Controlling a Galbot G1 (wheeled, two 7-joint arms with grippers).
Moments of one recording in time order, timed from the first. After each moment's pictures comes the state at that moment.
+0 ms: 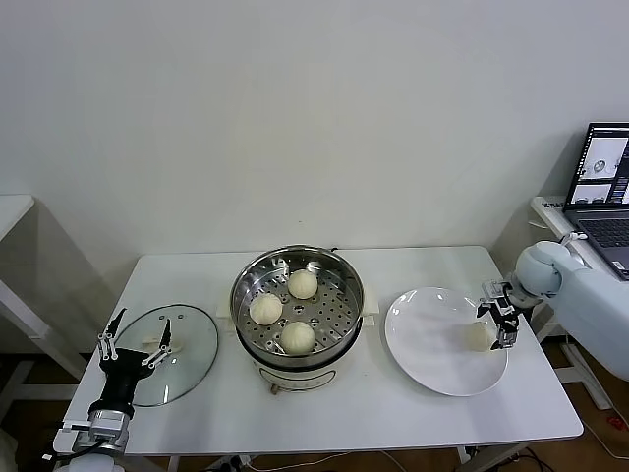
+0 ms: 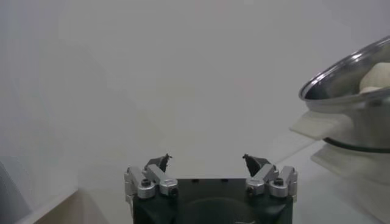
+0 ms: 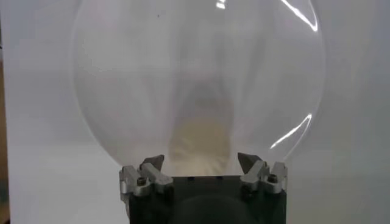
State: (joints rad) left arm 1.53 -1.41 -0.81 -1.96 0.25 -0.12 0.10; right arm -0.14 0.67 -0.57 1.10 -0.33 -0.07 -1.21
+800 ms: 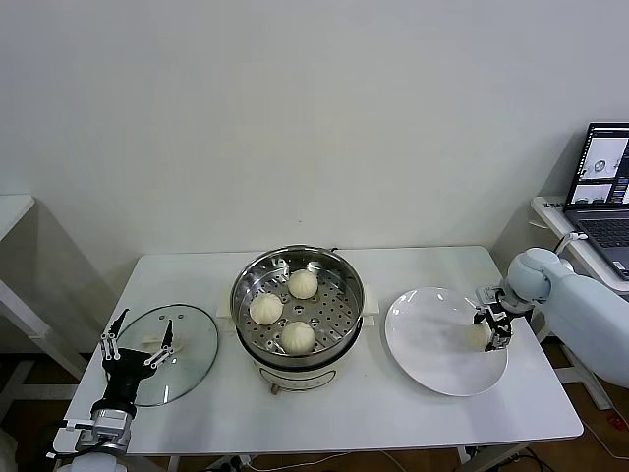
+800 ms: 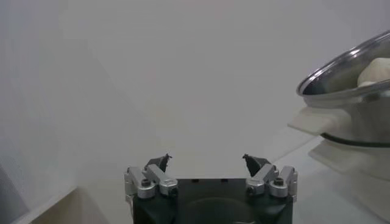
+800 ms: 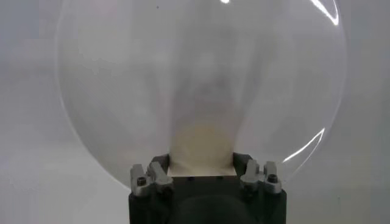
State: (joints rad) left arm 1.52 -1.41 -0.80 -1.95 0.26 -0.12 0.10; right arm -0.16 0.69 -0.55 1.07 -0.36 -0.06 -1.20
